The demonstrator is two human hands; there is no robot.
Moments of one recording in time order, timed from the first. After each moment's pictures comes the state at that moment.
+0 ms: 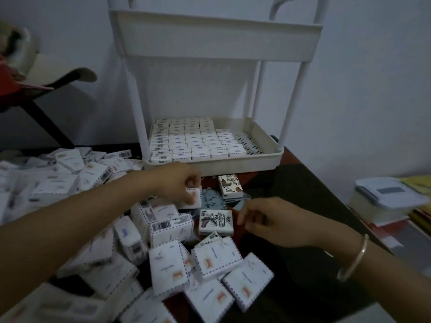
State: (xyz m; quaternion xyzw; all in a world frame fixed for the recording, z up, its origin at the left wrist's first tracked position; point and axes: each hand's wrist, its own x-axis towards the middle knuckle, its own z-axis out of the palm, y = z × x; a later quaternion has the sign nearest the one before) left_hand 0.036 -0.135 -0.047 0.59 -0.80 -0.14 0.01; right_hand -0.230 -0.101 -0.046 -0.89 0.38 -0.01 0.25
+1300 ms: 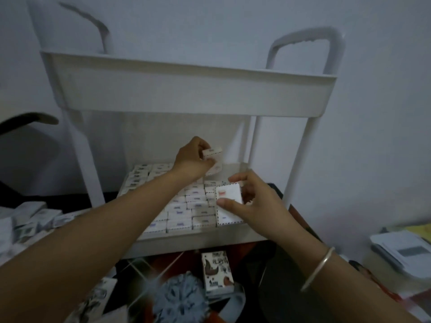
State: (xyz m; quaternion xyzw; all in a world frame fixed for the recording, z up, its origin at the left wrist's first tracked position) left_hand 0.002 -0.342 -0.012 0.63 -0.60 -0.16 0.47; right_hand -0.191 -0.255 -0.019 -0.77 0.45 -0.35 0.28
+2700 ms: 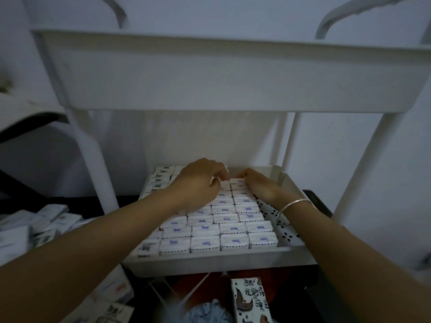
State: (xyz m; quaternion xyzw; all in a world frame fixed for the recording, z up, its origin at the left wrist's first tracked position) left_hand 0.052 -0.326 -0.037 0.59 -0.76 -0.04 0.26; right_hand -0.122 -0.434 -0.073 -0.76 0.48 -0.20 0.37
